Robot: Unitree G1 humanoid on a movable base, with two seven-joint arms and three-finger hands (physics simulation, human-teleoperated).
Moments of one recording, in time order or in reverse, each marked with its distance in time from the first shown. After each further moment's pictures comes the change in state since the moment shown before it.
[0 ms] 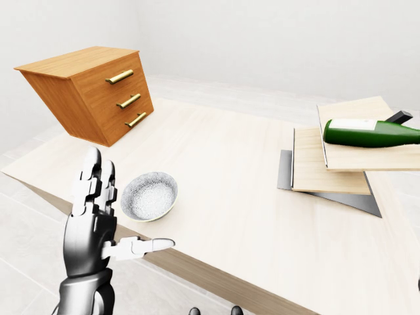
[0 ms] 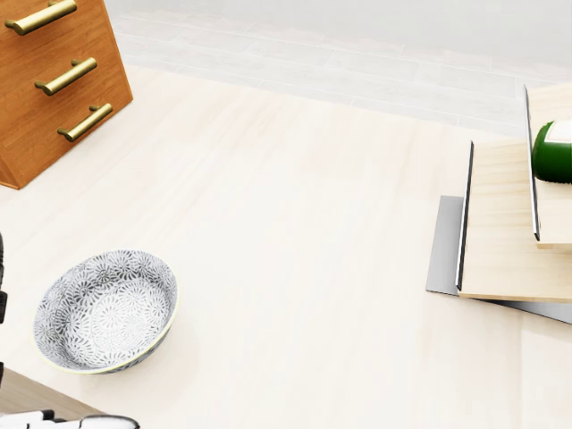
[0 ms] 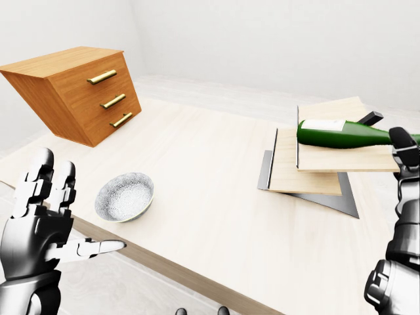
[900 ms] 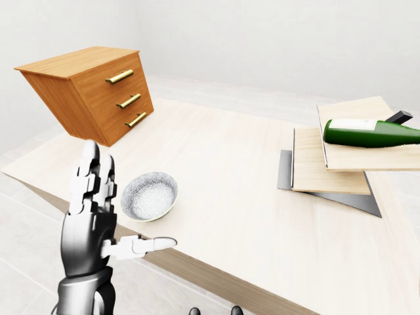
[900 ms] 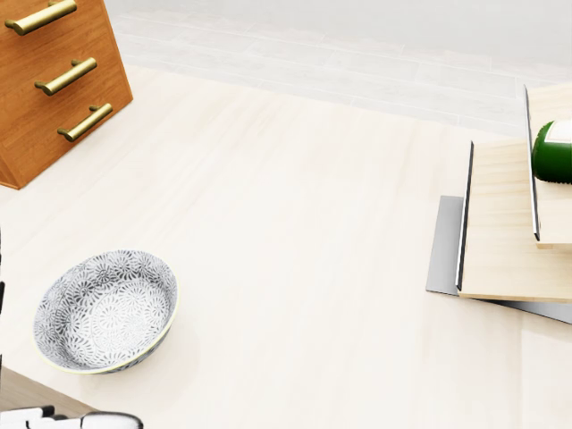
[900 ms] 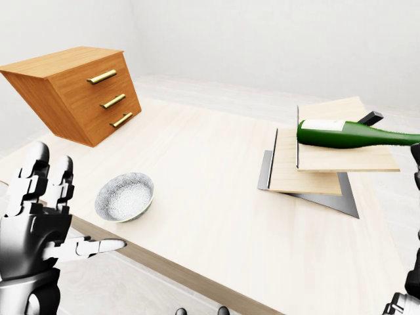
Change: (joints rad) left arm -0.016 0.011 -0.022 -0.032 0.003 0.000 0.016; right arm 0.232 -0.005 -0.116 -0.205 0.020 0.000 0.032
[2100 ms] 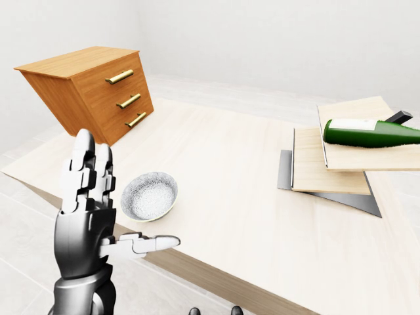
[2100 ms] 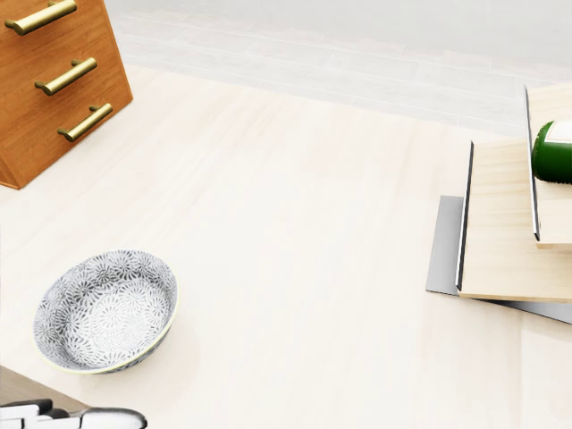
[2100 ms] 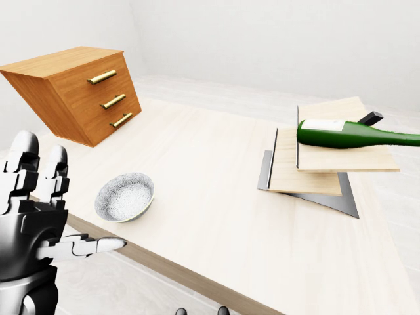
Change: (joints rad) left arm -0.028 0.015 -0.032 -0.057 0.002 0.000 0.024; right arm 0.178 -0.127 -0.381 -0.608 0.280 0.000 -0.250
